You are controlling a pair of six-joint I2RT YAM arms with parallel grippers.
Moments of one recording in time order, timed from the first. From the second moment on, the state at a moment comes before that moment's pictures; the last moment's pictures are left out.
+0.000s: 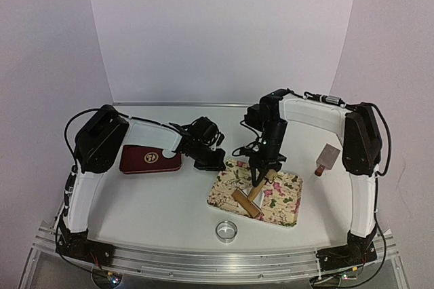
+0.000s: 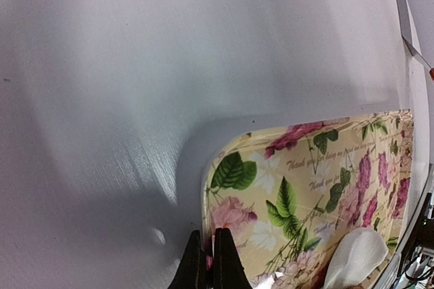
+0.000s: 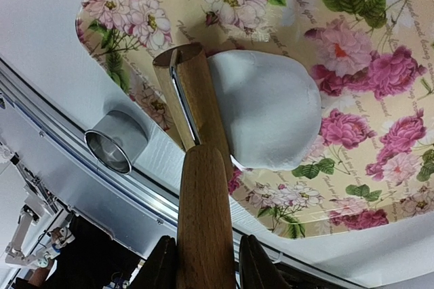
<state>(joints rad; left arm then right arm) -0.83 2.24 1.57 -0.28 0.27 -0.57 0.69 2.10 1.79 -1.47 -0.40 0.10</state>
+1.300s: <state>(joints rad) -0.84 2.17 1.45 -0.21 0.18 -0.53 0.35 1.97 1.57 -1.42 -0.48 0.02</state>
